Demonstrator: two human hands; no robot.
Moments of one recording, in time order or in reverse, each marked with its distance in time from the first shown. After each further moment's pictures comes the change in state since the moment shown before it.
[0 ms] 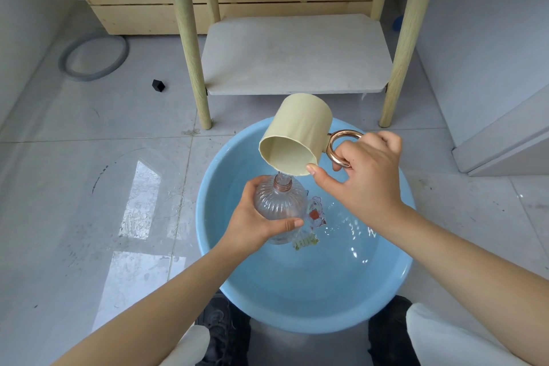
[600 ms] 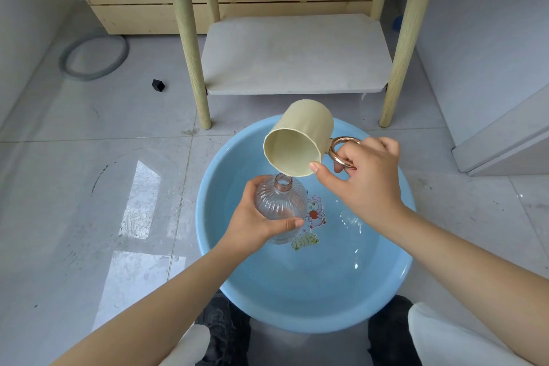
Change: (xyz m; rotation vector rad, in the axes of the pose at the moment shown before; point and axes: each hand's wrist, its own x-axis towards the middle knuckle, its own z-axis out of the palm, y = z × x) left_hand -0.001 0.000 0.000 0.024 -0.005 0.001; right_hand -0.003 -0.002 -0.002 0.103 -0.079 0.144
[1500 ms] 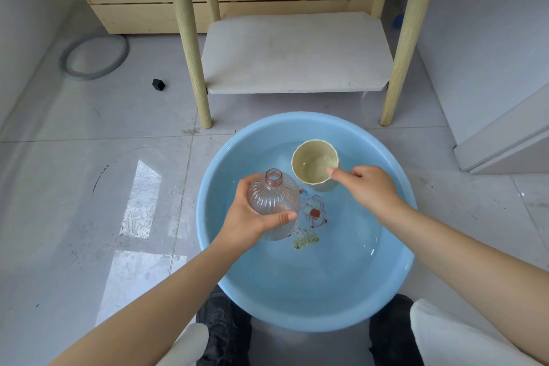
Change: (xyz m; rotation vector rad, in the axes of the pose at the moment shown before) left_hand 0.003 -0.003 -0.006 -0.047 0.043 -0.063; right_hand -0.012 0.043 0.020 0.149 -0.477 0.768
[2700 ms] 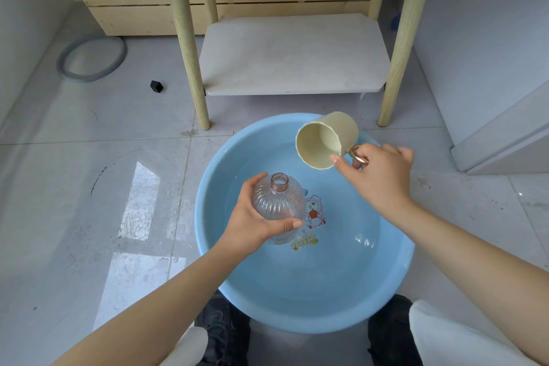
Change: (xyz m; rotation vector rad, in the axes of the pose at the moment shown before) left_hand -0.004 0.006 0.007 0.030 -0.035 0.034; right_hand 0.000 -0.010 -0.016 -0.282 0.409 -0.499
